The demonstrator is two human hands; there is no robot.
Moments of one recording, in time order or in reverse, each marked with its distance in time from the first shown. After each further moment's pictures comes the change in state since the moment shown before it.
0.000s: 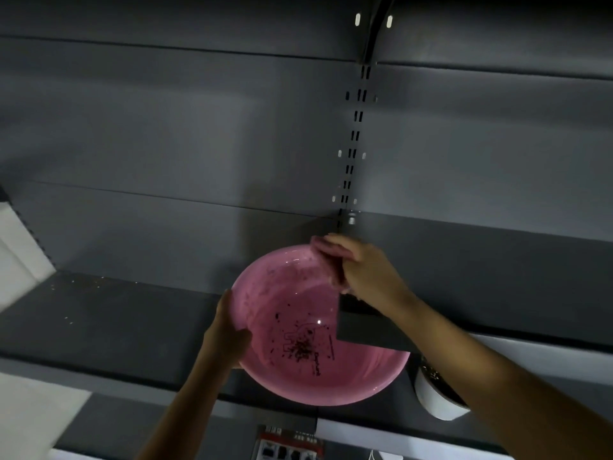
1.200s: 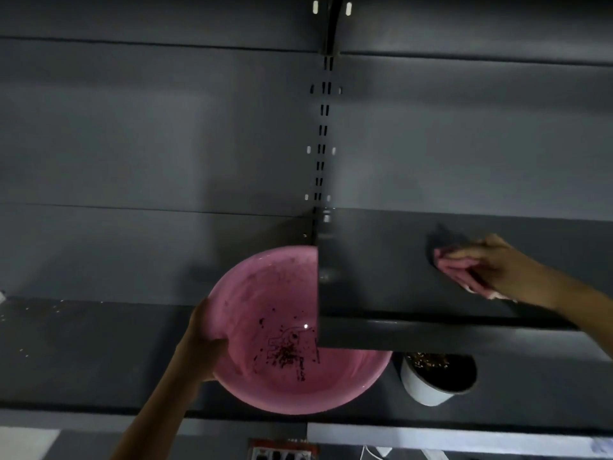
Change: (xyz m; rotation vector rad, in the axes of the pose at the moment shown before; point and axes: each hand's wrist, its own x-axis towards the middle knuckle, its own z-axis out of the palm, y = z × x) left_hand 0.001 0.023 -0.004 -0.062 -0.071 0.127; right_hand -0.060 0.082 -0.179 -0.611 -0.006 0.131
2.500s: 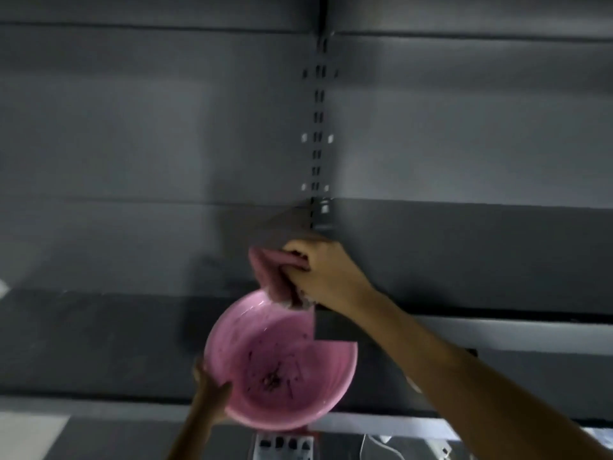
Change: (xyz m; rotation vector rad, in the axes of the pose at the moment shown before) left_hand -0.012 -0.134 0.056 -0.193 0.218 -0.411; right_hand 0.052 -0.183 0.111 0.269 0.168 -0.305
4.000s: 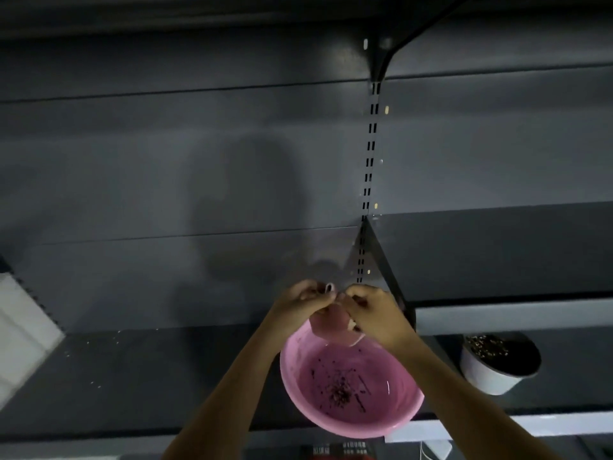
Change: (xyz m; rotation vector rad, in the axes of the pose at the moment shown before) left_hand -0.009 0.192 -0.060 0.074 -0.647 0.350; right_hand -0.018 -0.034 0.085 0.223 0.158 0.430
